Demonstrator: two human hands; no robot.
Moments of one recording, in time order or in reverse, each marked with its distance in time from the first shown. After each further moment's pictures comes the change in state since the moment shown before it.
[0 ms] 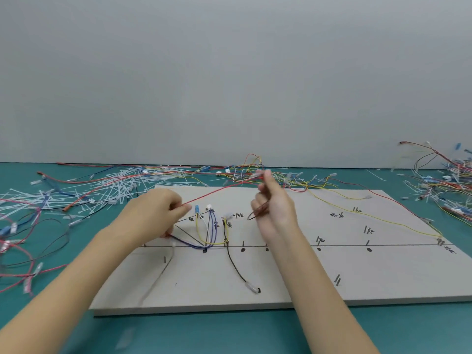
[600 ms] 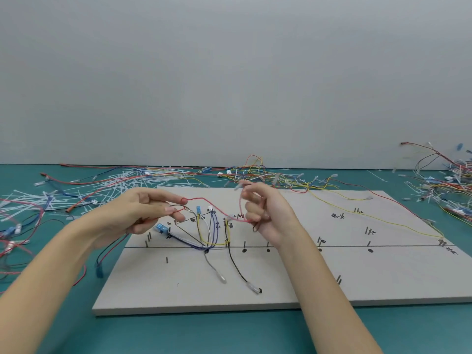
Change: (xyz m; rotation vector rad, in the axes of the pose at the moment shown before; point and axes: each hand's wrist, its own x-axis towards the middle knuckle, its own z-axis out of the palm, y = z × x) left_hand -0.012 -0.031 -0.031 -0.976 -0.403 -0.034; right_hand 0.001 -0.005 -0.007 -0.236 -0.252 0.243
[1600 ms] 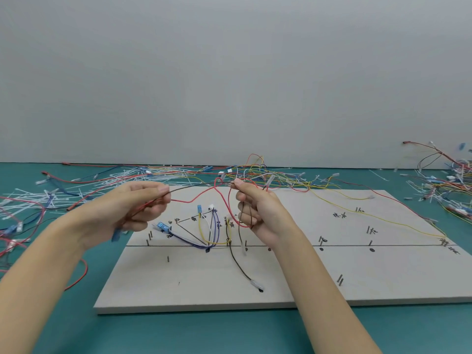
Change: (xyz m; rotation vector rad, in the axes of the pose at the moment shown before) left_hand -0.012 0.015 -0.001 -0.156 -0.001 0.004; right_hand -0.002 0.007 0.010 -0.088 -0.043 -0.045
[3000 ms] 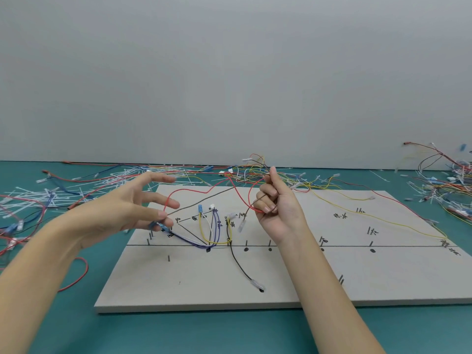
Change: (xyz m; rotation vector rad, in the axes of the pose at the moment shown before) left_hand -0.005 -0.004 -0.005 0.022 0.009 -0.010; right_hand 0.006 -0.008 -0.015 0.475 0.098 -0.061
